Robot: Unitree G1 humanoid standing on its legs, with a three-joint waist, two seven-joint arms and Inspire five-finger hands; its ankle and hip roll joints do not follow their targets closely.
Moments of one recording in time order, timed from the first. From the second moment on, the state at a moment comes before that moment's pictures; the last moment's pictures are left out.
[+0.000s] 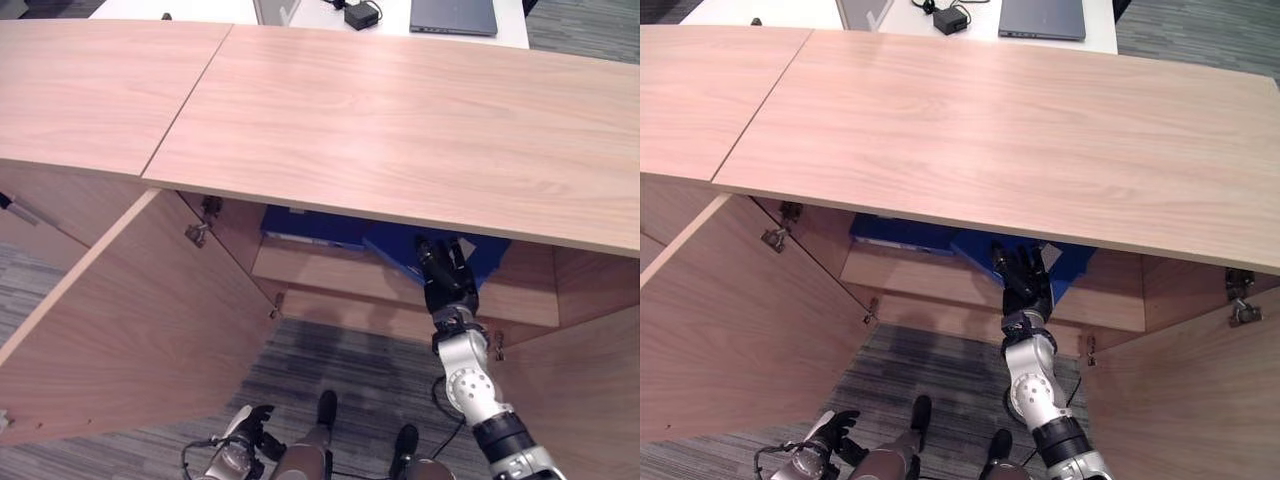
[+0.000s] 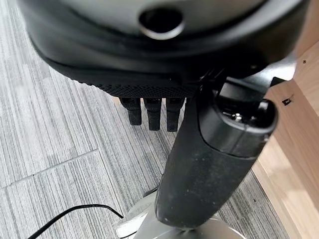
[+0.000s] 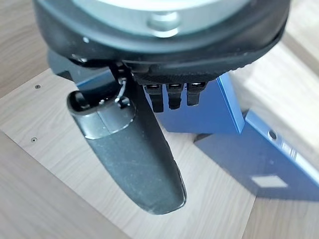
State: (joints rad) left arm -0.10 0.28 -0.42 1.07 0.09 0.02 0.13; right arm -0.22 -0.23 0.25 0.20 1.11 -0.27 -0.39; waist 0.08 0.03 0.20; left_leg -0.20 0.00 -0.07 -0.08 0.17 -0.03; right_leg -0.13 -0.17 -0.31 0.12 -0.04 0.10
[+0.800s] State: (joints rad) left arm -0.07 0.28 -0.38 1.05 0.12 0.01 0.11; right arm -0.10 -0.37 0.25 0.19 0.88 -0.16 -0.22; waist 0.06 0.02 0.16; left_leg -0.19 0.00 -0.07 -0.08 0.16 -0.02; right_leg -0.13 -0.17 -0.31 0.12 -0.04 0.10
